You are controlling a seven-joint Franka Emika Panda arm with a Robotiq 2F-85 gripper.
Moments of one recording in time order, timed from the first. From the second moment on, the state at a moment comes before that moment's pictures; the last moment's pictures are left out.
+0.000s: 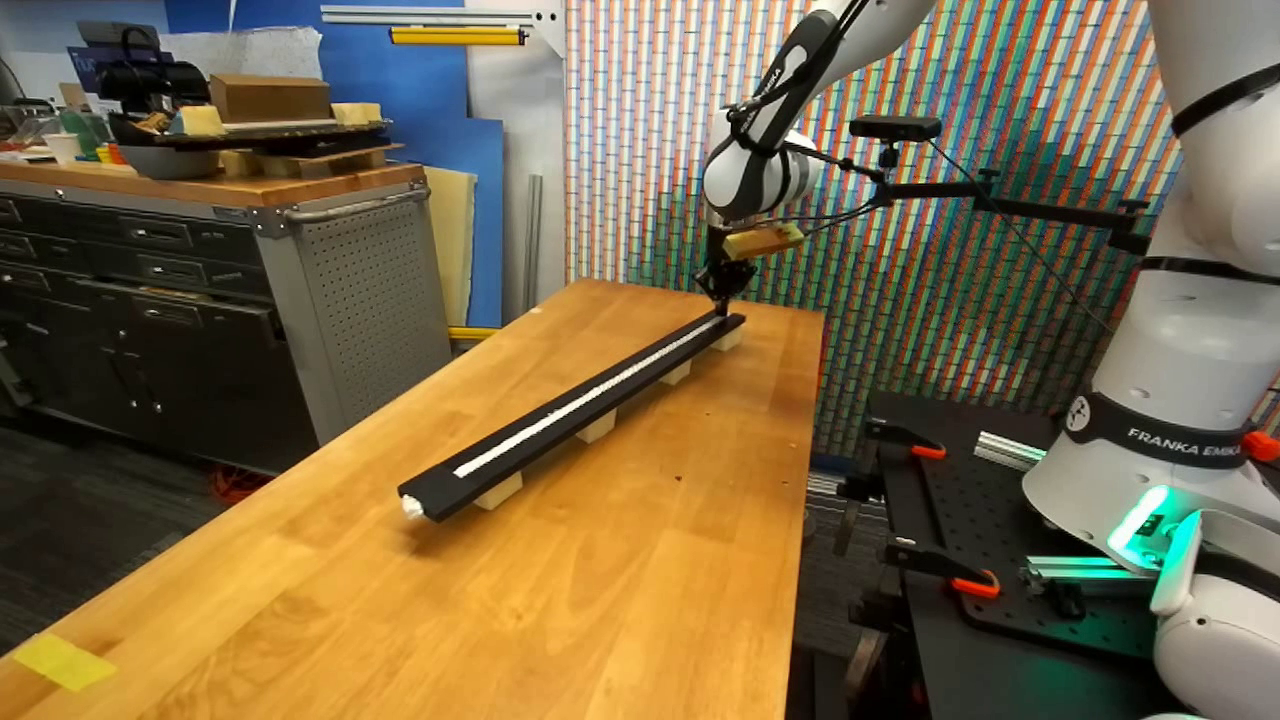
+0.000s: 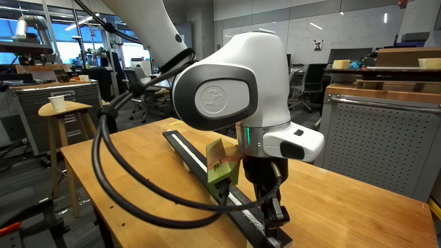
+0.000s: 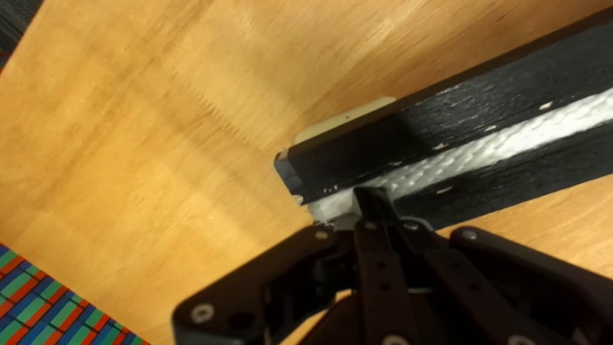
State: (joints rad) arm -0.29 0.49 -0.31 -2.13 0.04 2.68 0.17
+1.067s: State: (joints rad) arm -0.24 0.47 -0.30 -2.16 0.03 2.69 0.16
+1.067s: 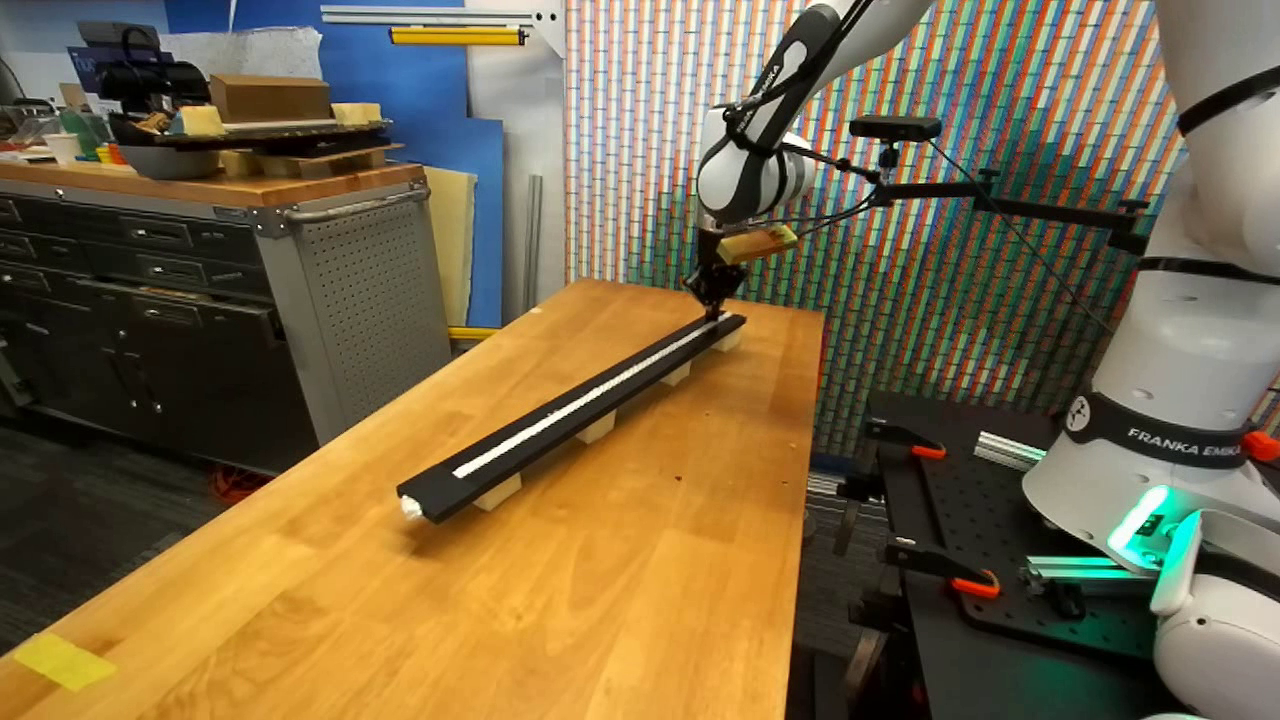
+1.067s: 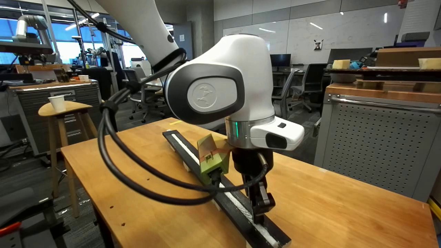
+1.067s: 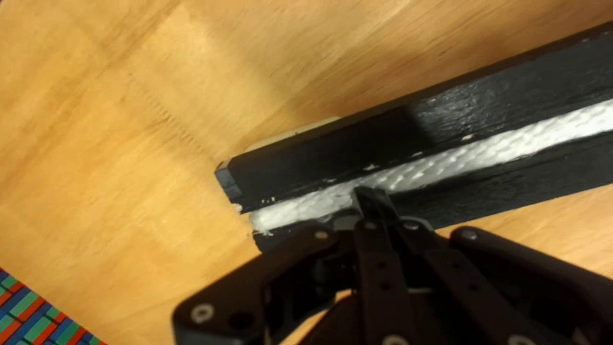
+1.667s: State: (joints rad) arm -0.23 0.47 -0.30 -2.16 0.02 2.69 0.16
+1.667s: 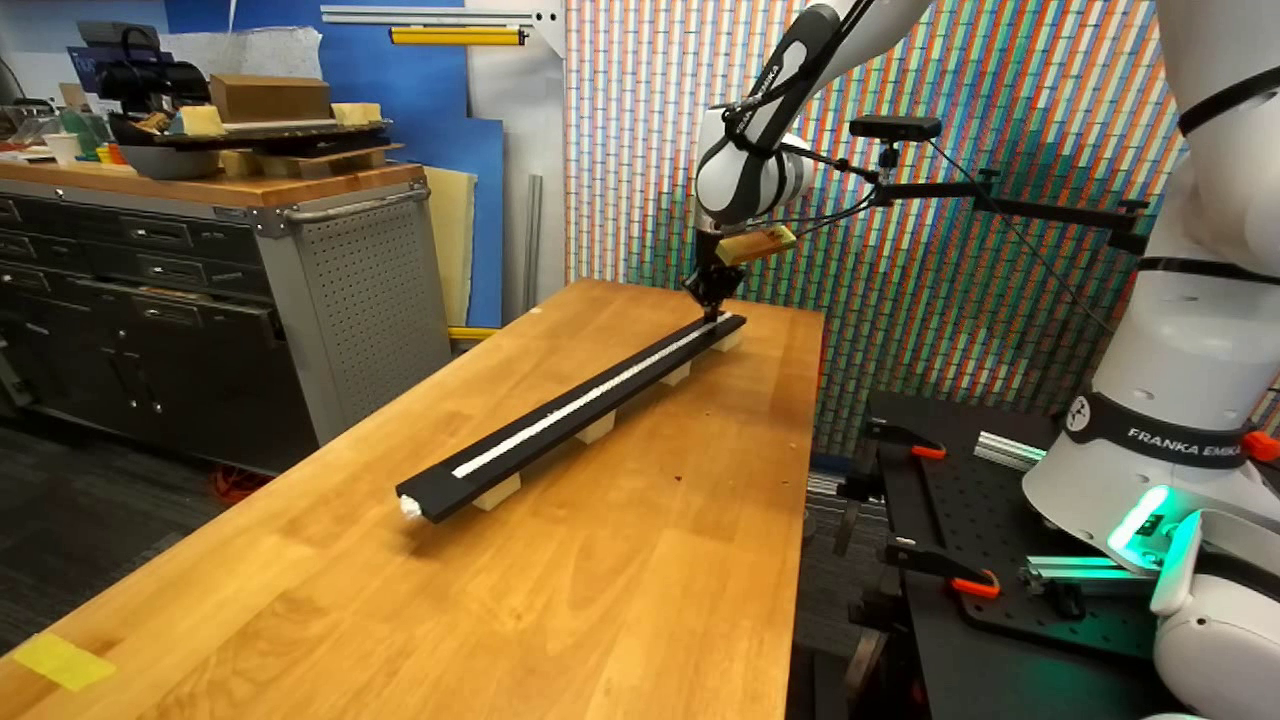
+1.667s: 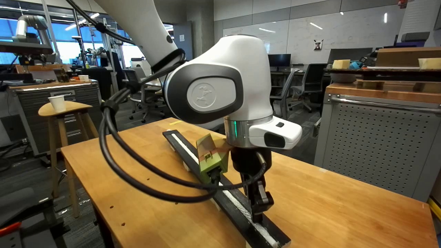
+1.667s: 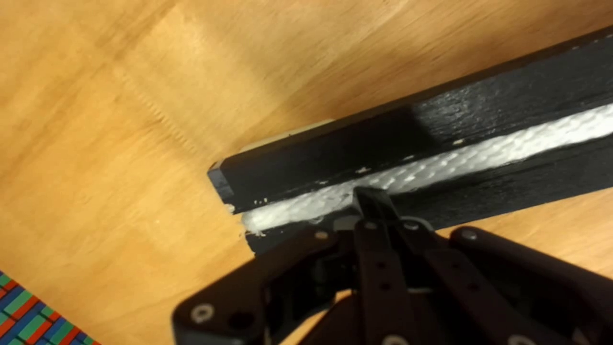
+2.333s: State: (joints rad) arm -0.22 0.46 -0.30 -2.16 0.02 2.69 0.17
